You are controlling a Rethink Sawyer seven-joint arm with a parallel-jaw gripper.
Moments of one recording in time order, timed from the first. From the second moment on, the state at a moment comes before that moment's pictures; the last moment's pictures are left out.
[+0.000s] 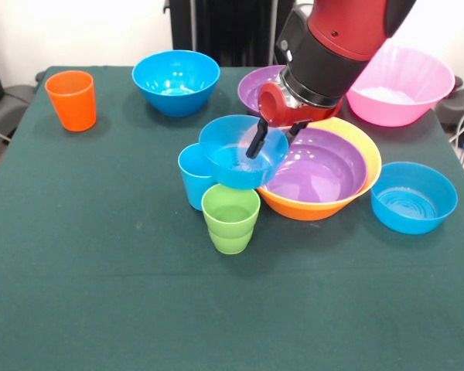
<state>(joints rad) 0.08 -0.38 -0.24 1.27 -0.17 0.78 1.32</state>
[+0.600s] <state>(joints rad) 0.08 -0.38 -0.24 1.27 -0.17 0.80 1.32</state>
